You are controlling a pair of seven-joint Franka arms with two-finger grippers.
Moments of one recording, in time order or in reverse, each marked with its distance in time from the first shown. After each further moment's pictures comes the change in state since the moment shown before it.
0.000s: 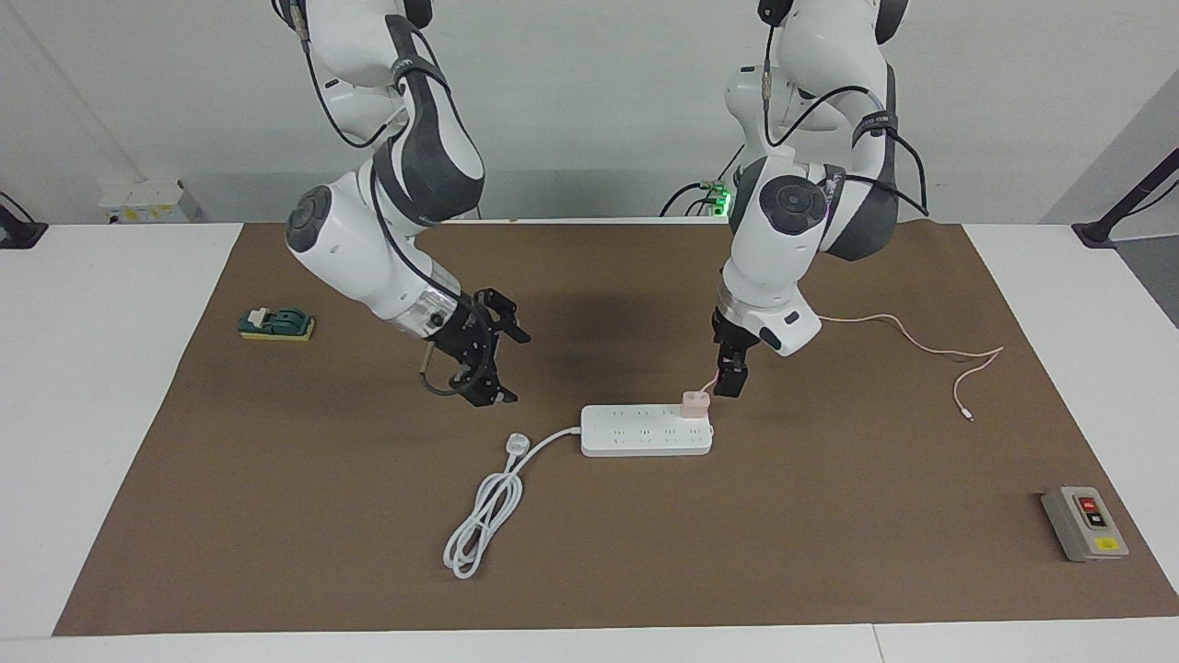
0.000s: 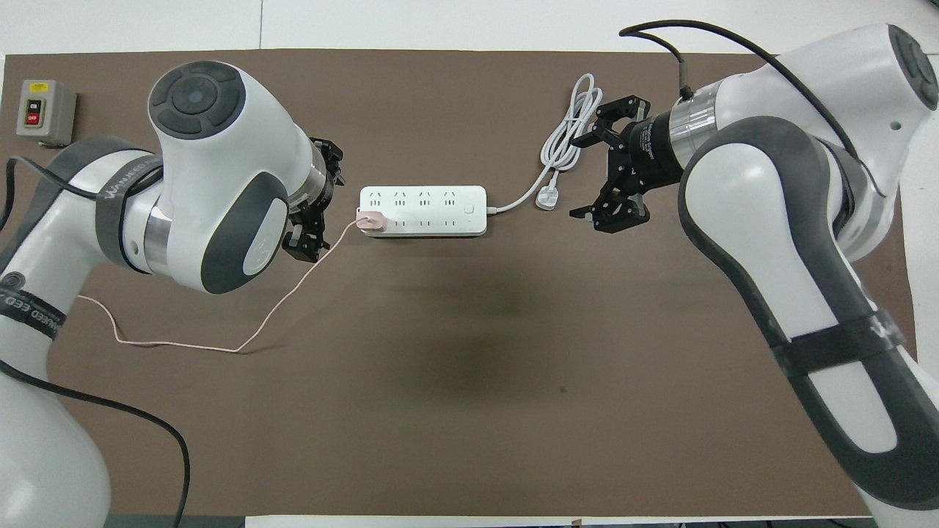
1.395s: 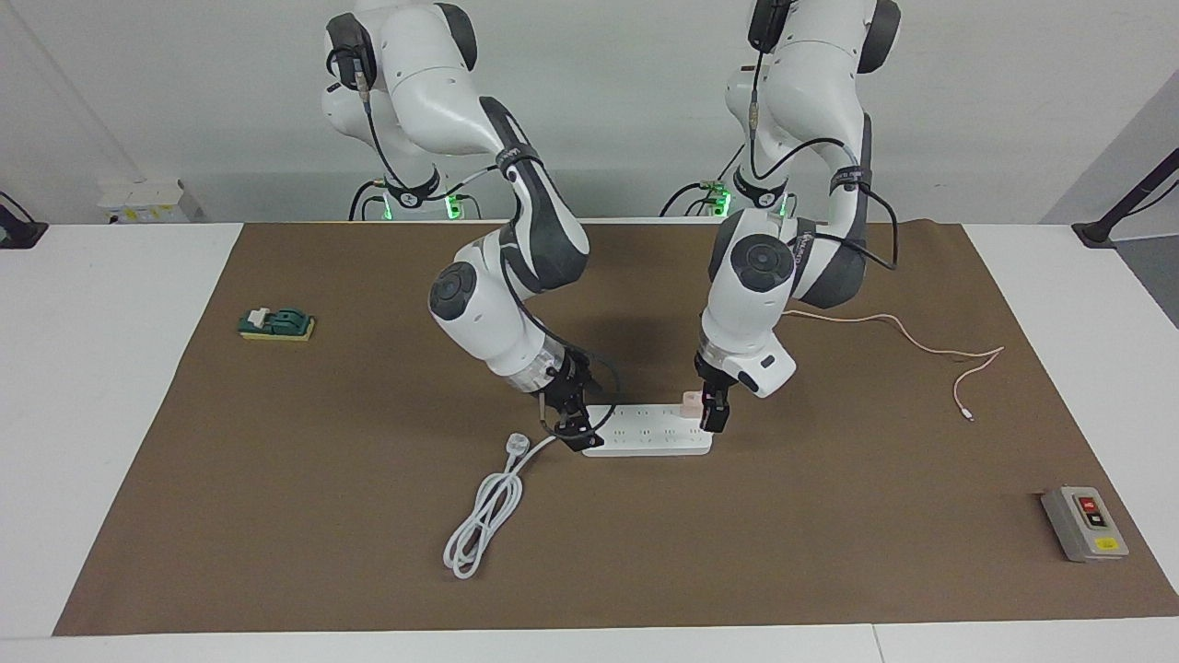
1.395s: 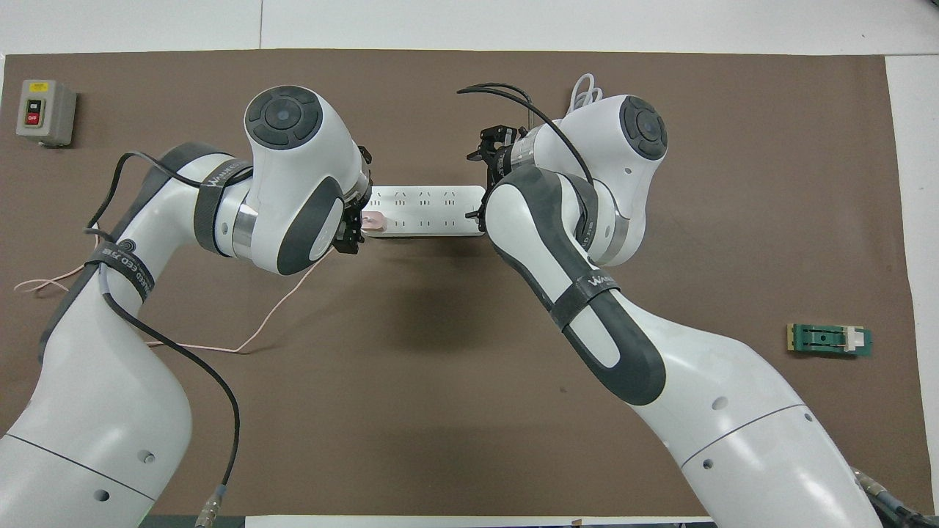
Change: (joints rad) left arm -0.034 0.125 0.025 0.017 0.015 0.102 -0.032; right arm 0.148 0.246 0.006 0.077 0.091 0.263 -0.211
